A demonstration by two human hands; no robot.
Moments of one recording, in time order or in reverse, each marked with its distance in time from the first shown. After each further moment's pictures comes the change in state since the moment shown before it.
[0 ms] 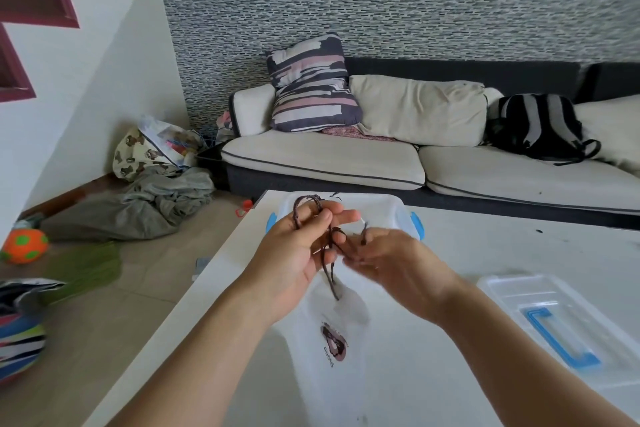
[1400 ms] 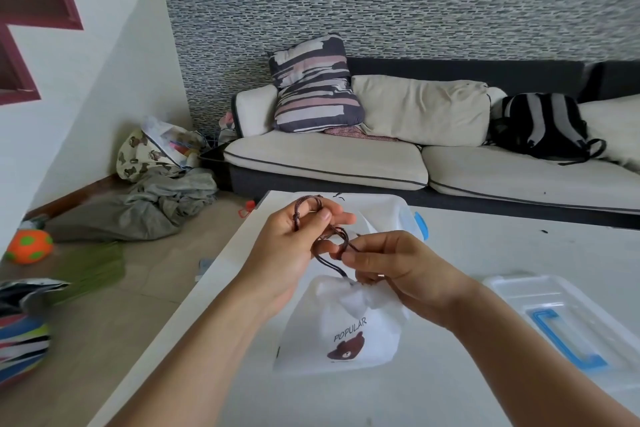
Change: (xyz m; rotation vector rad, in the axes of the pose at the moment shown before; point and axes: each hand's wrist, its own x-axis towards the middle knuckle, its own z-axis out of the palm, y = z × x) left_hand 0.002 0.004 -0.011 0.258 -0.034 0.180; right_hand -0.004 -0.002 0.006 -0.191 0.030 0.057
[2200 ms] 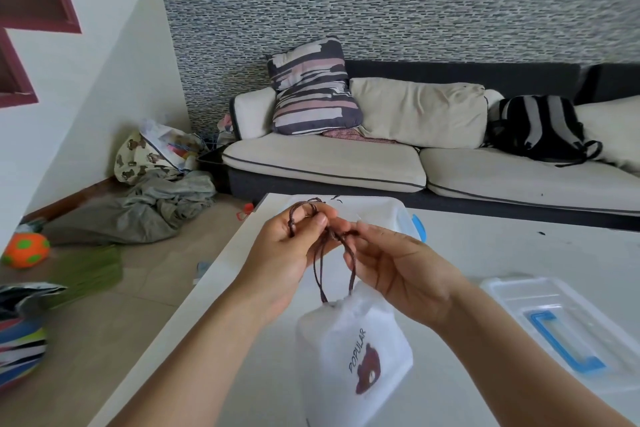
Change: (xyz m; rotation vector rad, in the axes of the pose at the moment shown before) left_hand 0.000 -0.004 0.001 -0.153 0.011 0.004; right_hand 0.007 0.000 0.001 0.663 0.047 0.048
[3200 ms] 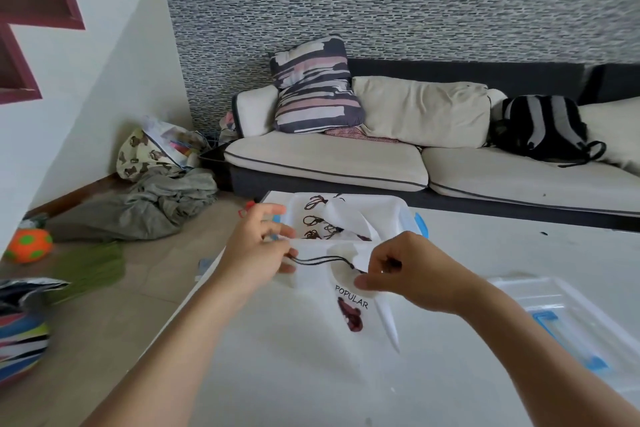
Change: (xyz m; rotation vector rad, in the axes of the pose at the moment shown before) left_hand 0.009 -0.002 -0.045 0.491 0.264 -0.158; right_hand -0.005 -0.014 -0.021 -1.503 0.060 -0.181
